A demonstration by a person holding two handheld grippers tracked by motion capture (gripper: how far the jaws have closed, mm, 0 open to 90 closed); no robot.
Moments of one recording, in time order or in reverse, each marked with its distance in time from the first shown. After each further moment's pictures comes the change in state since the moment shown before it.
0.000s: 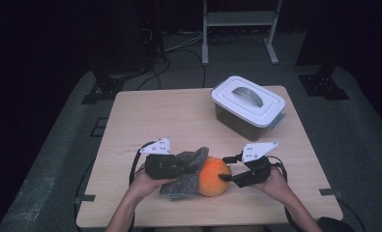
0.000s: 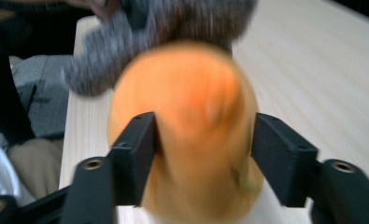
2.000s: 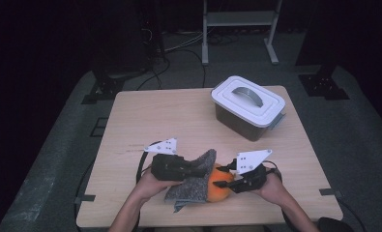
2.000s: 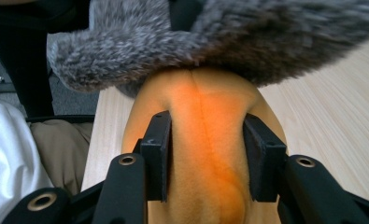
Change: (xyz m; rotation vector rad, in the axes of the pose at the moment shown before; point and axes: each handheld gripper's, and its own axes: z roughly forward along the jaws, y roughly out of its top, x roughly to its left) left arm -0.010 0.012 0.009 -0.029 -0.115 -0.020; right arm 0.022 0.010 0.009 0.008 0.087 -0.179
